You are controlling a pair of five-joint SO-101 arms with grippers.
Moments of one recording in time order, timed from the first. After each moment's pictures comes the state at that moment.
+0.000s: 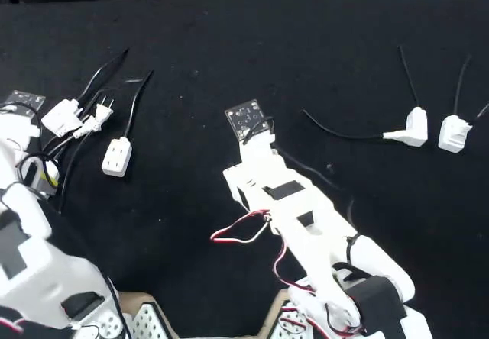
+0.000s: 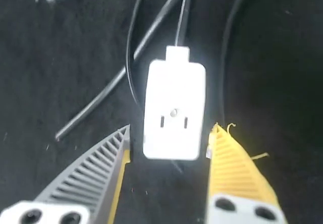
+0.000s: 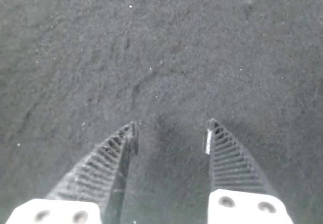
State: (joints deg) left arm -44.7 4.5 19.5 58.9 -53.8; right arm -23.8 -20.3 66.5 15.7 2.4
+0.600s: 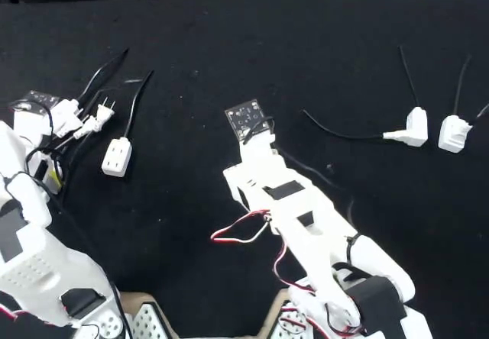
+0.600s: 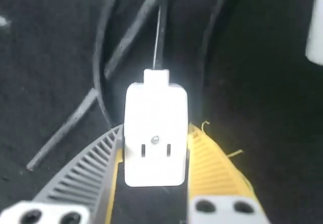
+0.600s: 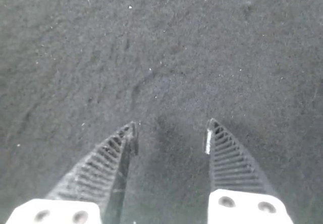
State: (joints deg) left arm -41.8 10.8 15.7 61.5 -53.9; right arm -23.8 -20.3 66.5 15.5 2.4
